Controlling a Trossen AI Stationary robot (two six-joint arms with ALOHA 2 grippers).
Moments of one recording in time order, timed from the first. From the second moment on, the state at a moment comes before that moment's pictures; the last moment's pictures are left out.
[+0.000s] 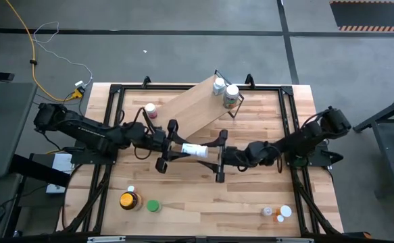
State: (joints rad) left arm -0.02 1.27 0.63 0.75 0.05 -0.04; right arm 0.35 1.56 0.82 0.99 0.37 -0.23
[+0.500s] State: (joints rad) left arm -0.07 1.40 0.63 1.13 -0.02 -0.12; right arm 0.28 1.56 0.82 1.20 0.18 -0.21
